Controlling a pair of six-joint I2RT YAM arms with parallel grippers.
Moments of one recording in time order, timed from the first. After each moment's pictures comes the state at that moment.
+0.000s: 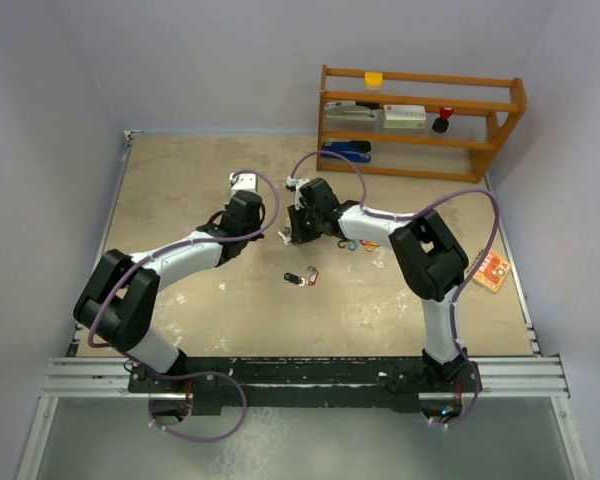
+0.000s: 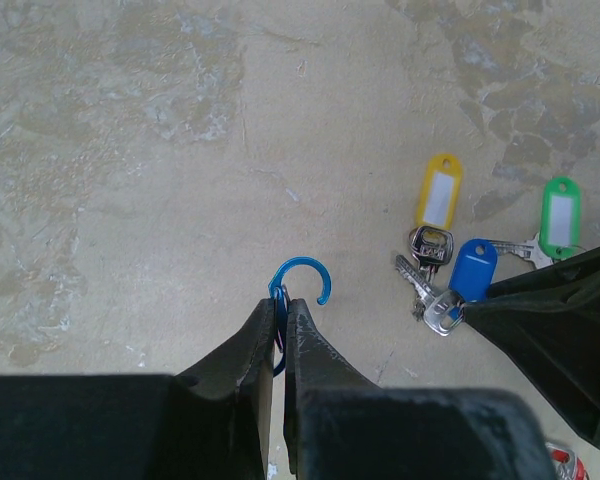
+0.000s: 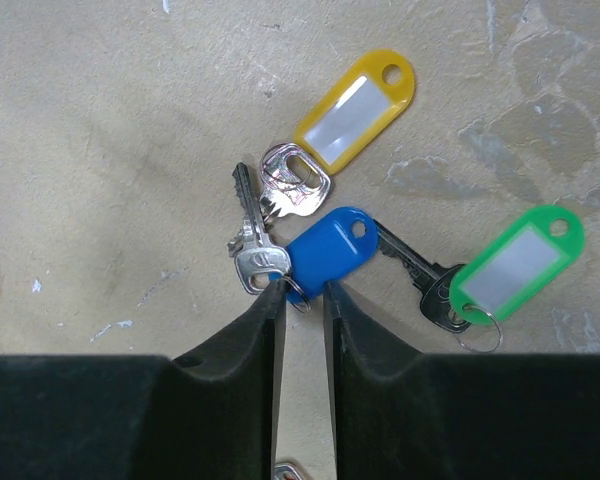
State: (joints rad) left arm -0.54 1.56 0.88 -0.02 -0.39 -0.41; right arm 0.66 2.04 1.35 -0.17 -0.13 0.25
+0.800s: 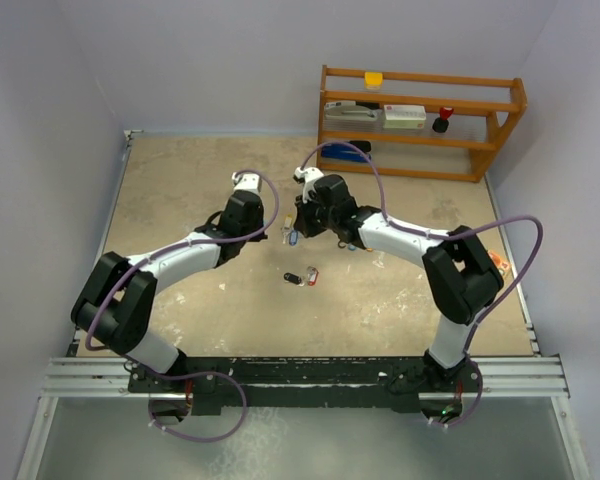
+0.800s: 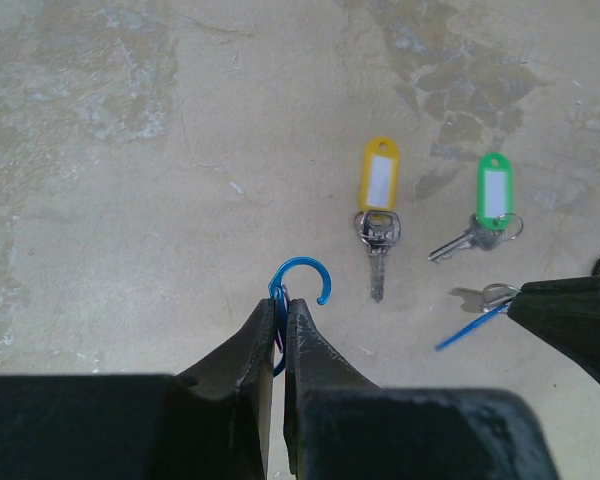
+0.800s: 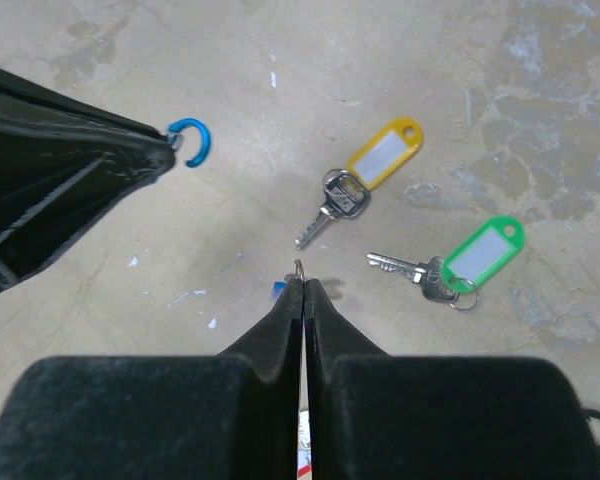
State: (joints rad) left arm -0.53 1.55 0.87 0.00 -0.28 -0.41; right arm 0.66 1.80 1.19 -0.03 -0.13 0.21
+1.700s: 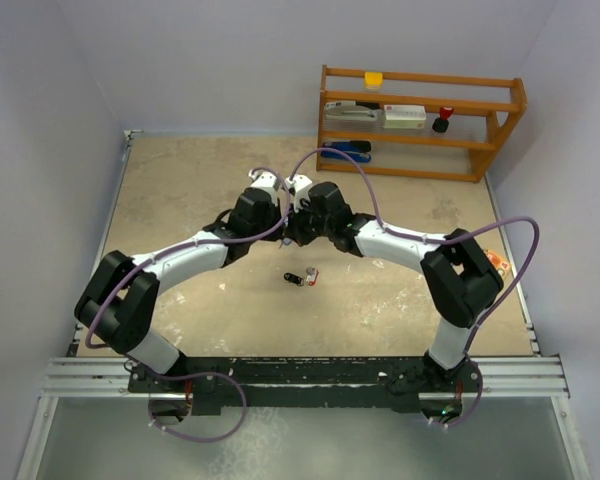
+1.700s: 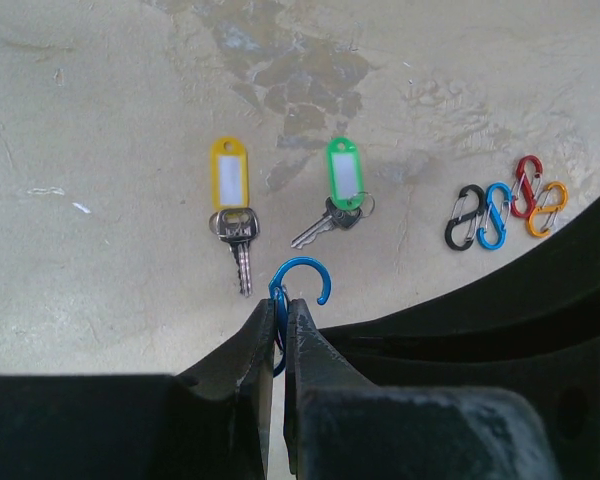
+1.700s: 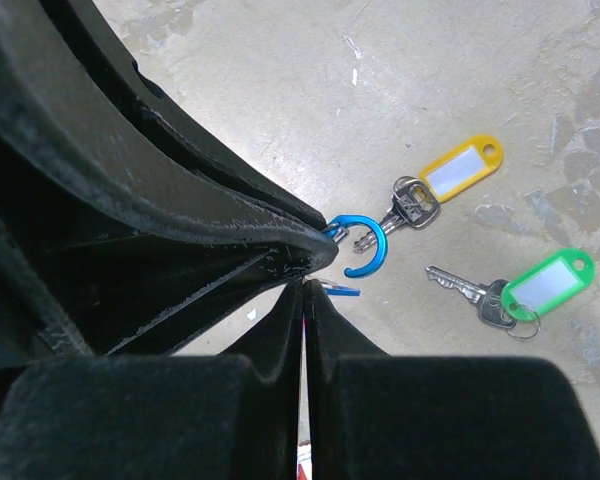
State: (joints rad) left arm -0.60 1.56 0.93 0.04 -0.10 -0.44; right arm 0.71 1.78 1.14 0.05 -0.20 0.14
